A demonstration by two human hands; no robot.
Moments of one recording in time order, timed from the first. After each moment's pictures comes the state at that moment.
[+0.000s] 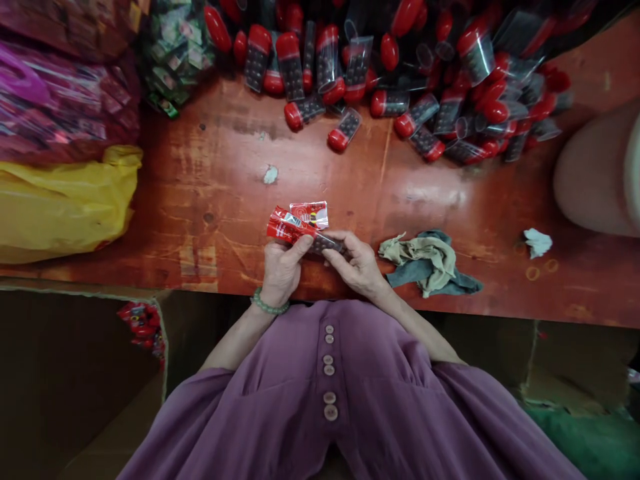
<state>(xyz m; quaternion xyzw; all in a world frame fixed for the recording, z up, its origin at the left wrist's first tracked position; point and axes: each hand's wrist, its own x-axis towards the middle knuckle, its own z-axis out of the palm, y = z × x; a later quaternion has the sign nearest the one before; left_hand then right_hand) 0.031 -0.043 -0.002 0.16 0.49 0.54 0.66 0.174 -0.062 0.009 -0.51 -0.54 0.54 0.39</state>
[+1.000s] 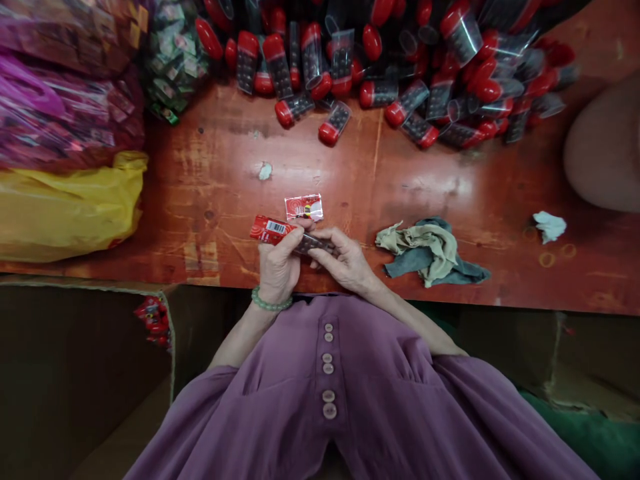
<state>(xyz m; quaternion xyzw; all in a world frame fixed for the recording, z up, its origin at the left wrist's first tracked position) 0.034 -0.049 0.022 0.18 0.49 0.54 0.66 0.159 -0.071 0.009 -0.45 -0.46 0.63 0.43</state>
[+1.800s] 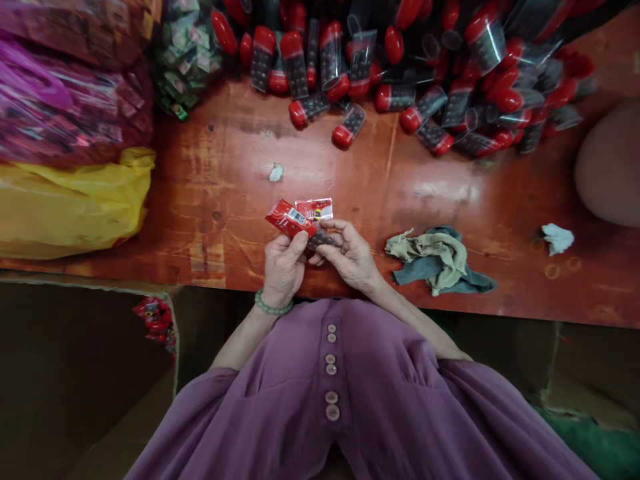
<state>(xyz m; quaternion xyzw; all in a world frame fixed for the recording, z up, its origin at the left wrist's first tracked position) 0.022 -0.047 0.008 0.16 0.47 0.52 0.70 0.150 -0.057 0.000 -0.44 -0.39 0.68 0.43</state>
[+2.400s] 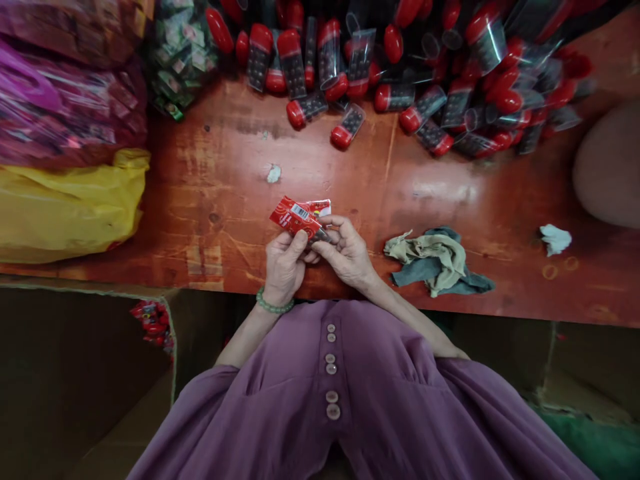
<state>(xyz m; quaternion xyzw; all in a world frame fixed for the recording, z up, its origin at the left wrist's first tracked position) 0.029 -0.041 0.005 0.15 0.43 0.53 0.71 0.144 -0.050 -0.007 -0.42 -0.40 0.68 0.45</state>
